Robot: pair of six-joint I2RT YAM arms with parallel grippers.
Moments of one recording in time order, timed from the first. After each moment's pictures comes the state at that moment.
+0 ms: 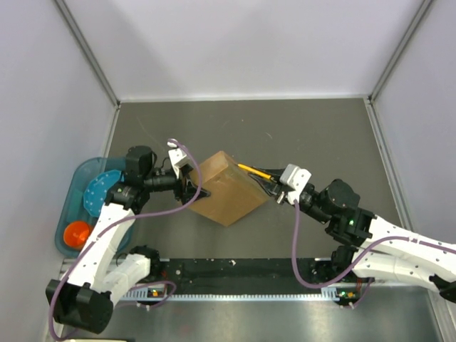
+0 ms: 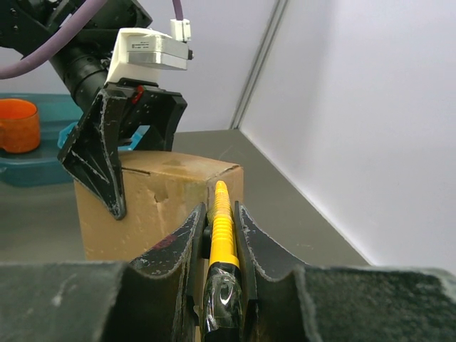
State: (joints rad) left arm -0.22 0.93 0.81 -0.43 1.00 0.25; right arm 1.11 0.78 0.71 0.31 0.06 -0.36
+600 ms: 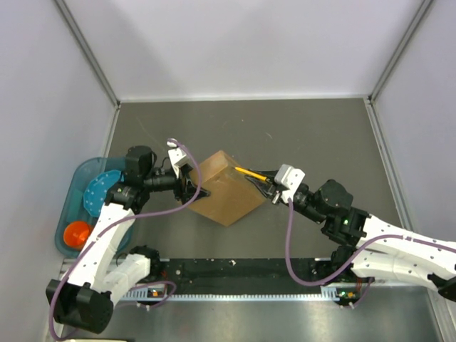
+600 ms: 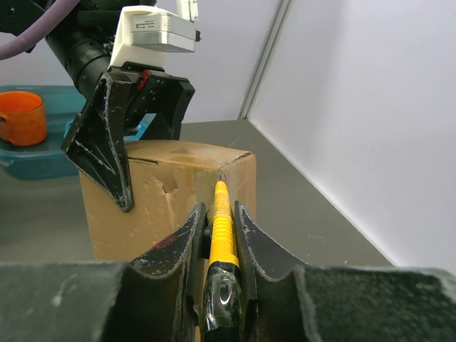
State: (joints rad) left arm -0.22 0.93 0.81 -0.43 1.00 0.25; right arm 1.11 0.81 0.69 0.33 0.06 -0.32
